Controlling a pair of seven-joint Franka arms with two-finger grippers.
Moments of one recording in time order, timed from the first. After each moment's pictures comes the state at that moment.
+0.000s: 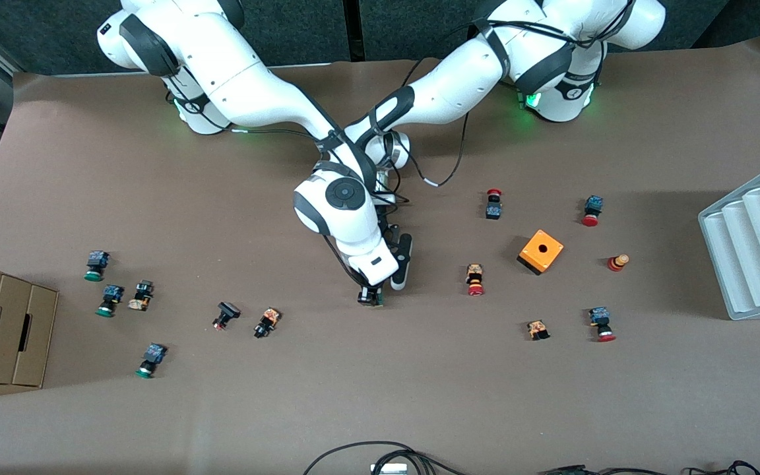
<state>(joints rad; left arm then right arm) -0.80 1.03 -0.39 -1.67 2.08 1.78 -2.57 0.74 0.77 -0.04 -1.51 -0.14 2.54 -0.55</state>
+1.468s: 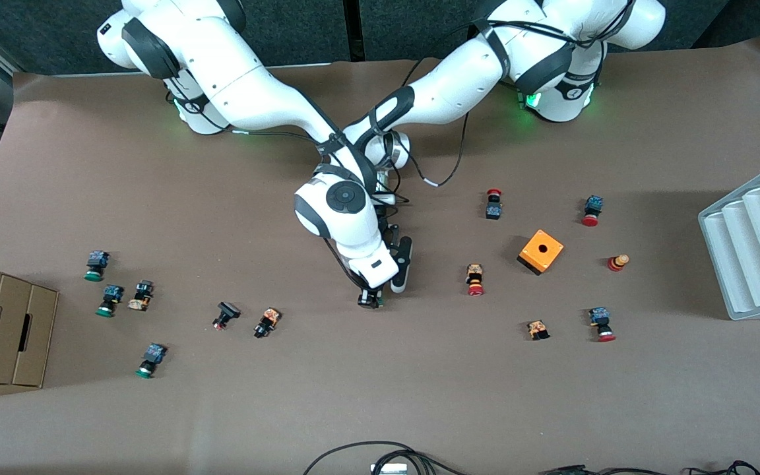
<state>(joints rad) -0.80 1.03 -0.39 -1.67 2.08 1.78 -2.57 0.74 0.78 -0.05 -1.49 -0.14 2.54 -0.55</state>
